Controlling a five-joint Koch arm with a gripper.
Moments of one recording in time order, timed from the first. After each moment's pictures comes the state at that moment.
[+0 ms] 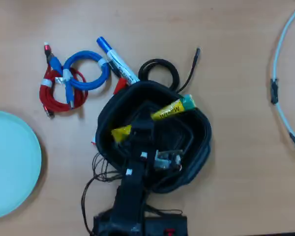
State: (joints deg) arm 104.2 130.2 146.0 18.8 -9.4
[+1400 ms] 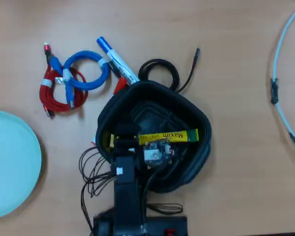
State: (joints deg) arm 87.4 130.2 125.3 65.4 0.4
